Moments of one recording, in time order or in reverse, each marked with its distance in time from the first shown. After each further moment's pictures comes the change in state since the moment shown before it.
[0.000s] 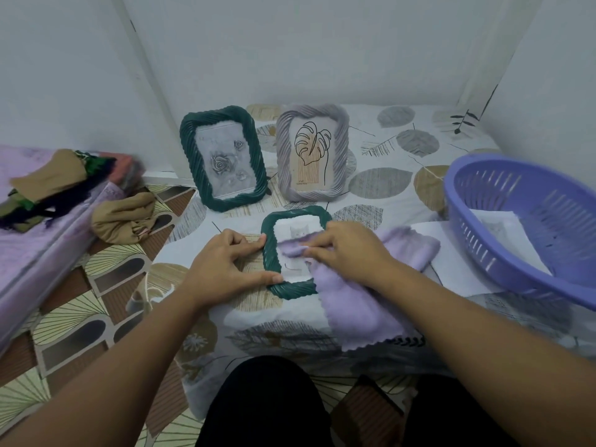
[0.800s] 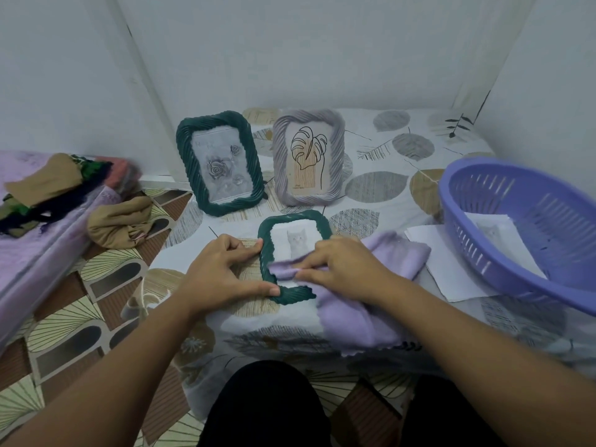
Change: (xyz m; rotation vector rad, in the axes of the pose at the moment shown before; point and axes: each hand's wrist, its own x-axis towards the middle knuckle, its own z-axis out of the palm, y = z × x) left_hand -0.002 0.001 -0.003 0.002 -0.027 0.014; right_hand -0.013 -0.004 0.008 0.022 -0.085 -0.060
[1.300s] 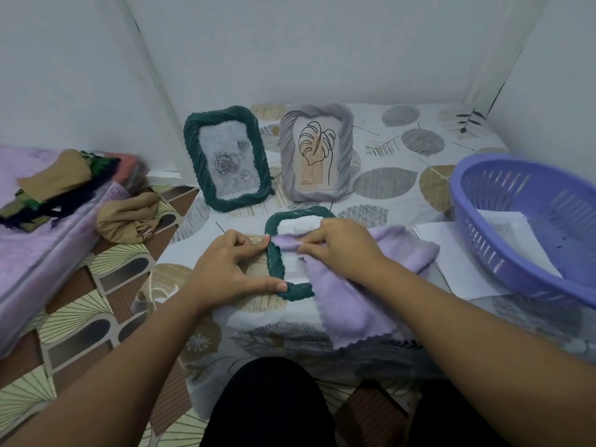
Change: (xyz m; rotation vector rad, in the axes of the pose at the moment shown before) left_hand -0.002 0.003 0.000 0.002 0.007 0.003; right_hand 0.027 -0.004 -0.002 0.006 0.104 0.109
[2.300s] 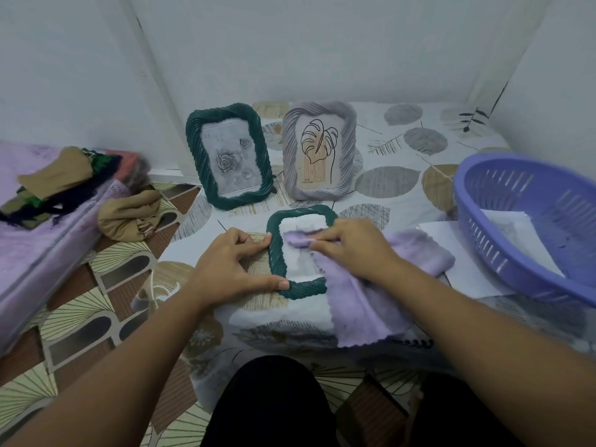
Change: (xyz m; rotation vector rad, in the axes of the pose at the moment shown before) left_hand 0.000 0.000 0.000 -0.019 0.003 -0.013; right_hand -0.007 0.017 -0.006 0.029 0.022 0.011
